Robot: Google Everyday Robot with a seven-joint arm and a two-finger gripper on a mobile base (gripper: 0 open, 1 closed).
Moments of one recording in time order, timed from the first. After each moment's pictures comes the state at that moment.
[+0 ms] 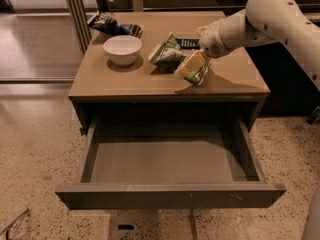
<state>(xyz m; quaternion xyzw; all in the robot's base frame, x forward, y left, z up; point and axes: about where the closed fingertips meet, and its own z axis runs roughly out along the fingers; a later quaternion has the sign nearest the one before) 0.725 -0.098 0.875 -0.53 0.73 0.13 0.42</state>
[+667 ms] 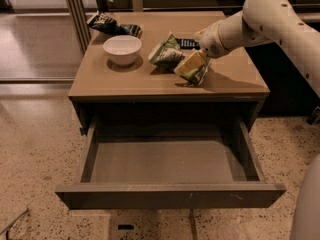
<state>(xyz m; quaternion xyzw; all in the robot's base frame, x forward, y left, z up) 0.740 -0.102 0.863 -0.52 0.74 0.12 0.42</state>
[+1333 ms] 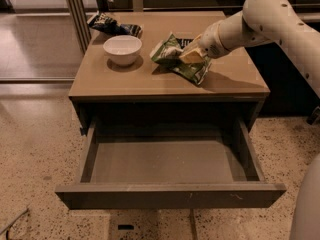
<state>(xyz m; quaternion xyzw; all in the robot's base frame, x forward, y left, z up) 0.740 -0.102 0.863 -0.52 0.74 0.12 0.42</state>
